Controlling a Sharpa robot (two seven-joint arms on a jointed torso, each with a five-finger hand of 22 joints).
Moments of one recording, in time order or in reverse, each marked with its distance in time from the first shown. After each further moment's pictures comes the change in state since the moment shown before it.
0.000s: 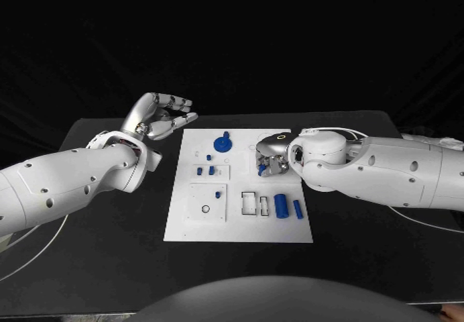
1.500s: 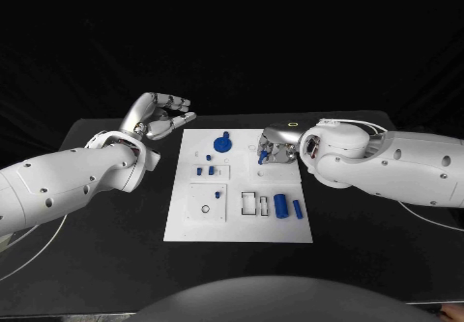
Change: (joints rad) left arm 0.000 0.000 0.000 -0.009 -0.001 -0.001 0.000; left_hand 0.005 0.005 -0.006 0.000 0.000 0.000 0.000 0.000 0.000 0.000 0.000 0.000 0.000 0.000 0.000 0.000 0.000 0.000 0.000 0.000 0.000 0.000; right arm 0.049 -0.090 0.000 0.095 0.043 -0.142 0.020; right_hand 0.023 0.007 0.018 0.010 -0.003 0.000 0.000 -0.004 0.002 0.008 0.002 -0.024 -0.001 0.000 0.000 0.000 0.001 0.000 -0.002 -0.005 0.000 0.001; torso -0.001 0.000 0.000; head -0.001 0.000
